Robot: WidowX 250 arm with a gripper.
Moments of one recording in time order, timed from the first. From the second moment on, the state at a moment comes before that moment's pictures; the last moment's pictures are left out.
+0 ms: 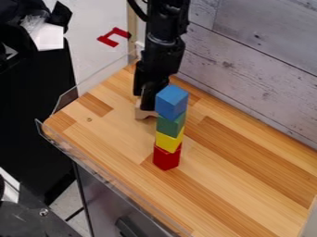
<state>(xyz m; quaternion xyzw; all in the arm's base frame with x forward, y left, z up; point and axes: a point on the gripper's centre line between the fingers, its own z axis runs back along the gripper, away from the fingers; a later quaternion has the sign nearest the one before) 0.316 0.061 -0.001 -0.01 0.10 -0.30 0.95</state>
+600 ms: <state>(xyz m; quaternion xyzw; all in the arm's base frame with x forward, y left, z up) 0.295 0.074 0.002 -0.03 0.10 -0.23 0.97</state>
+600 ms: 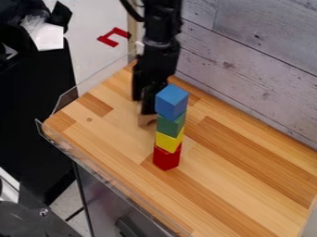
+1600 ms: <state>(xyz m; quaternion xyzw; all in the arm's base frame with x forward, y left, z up) 0.229 0.131 -0.013 -0.06 0.16 0.13 0.98</state>
